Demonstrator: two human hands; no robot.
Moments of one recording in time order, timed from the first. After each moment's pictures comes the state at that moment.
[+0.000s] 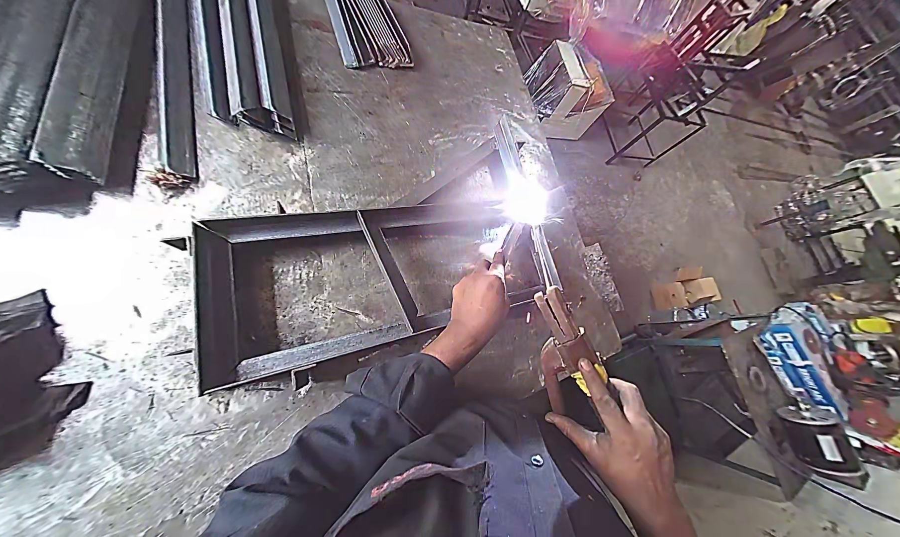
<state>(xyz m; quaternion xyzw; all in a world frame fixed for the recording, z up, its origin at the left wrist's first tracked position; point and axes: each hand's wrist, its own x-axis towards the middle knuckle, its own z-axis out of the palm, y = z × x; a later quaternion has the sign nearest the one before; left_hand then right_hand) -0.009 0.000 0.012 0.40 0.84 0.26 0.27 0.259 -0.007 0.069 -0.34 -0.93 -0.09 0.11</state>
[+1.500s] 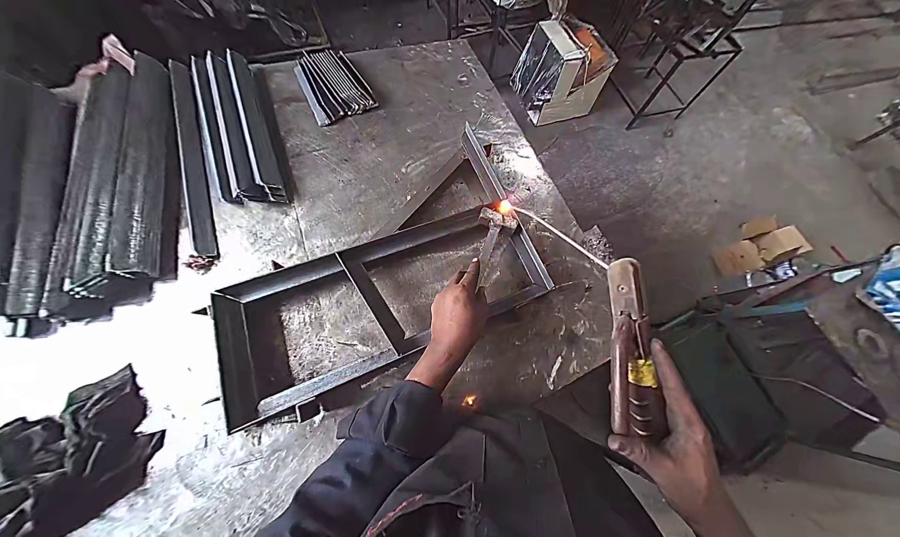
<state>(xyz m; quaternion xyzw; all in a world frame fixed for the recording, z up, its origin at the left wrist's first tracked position) -0.005 0.007 0.009 0.38 0.86 0.24 0.23 0.299 0.029 0.068 -0.34 -0.76 0.45 0.31</state>
